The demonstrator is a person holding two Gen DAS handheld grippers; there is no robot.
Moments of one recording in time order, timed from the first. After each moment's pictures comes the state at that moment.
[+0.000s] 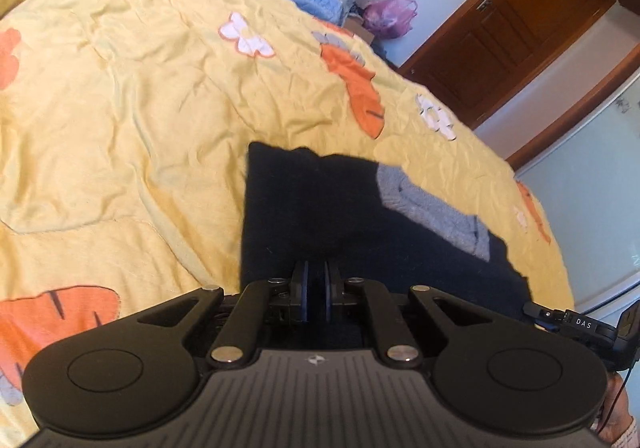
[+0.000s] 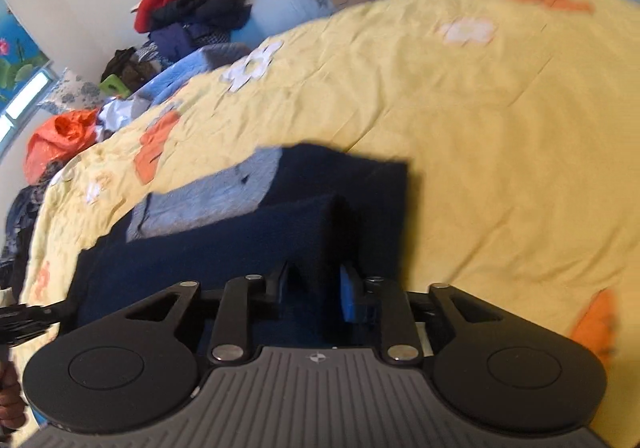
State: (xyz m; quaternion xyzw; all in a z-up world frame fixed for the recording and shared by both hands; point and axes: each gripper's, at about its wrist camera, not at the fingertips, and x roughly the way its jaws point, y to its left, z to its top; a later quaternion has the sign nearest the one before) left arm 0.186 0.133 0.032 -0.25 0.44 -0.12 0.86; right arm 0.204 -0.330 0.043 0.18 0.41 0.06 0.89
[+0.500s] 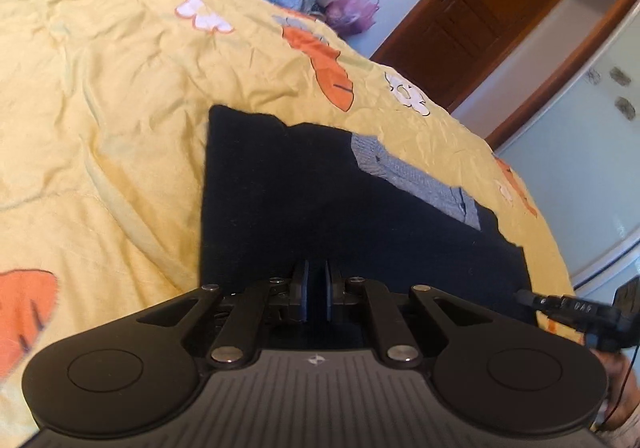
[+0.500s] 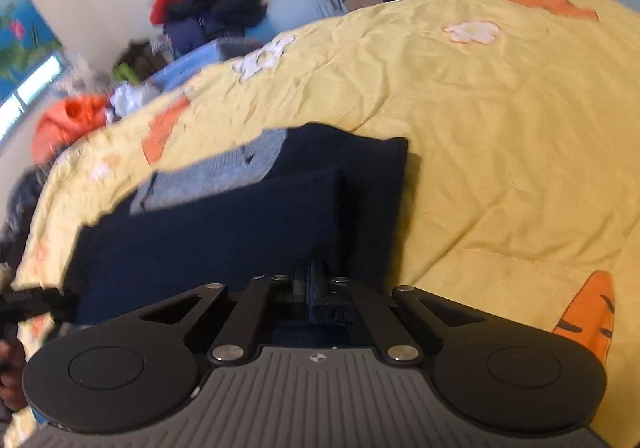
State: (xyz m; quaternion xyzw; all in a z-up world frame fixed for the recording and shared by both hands) left arm 0.179 0.108 -0.002 -0.22 0.41 -0.16 0.87; right arm 0.190 -0.332 0.018 0.21 0.41 0.10 0.88
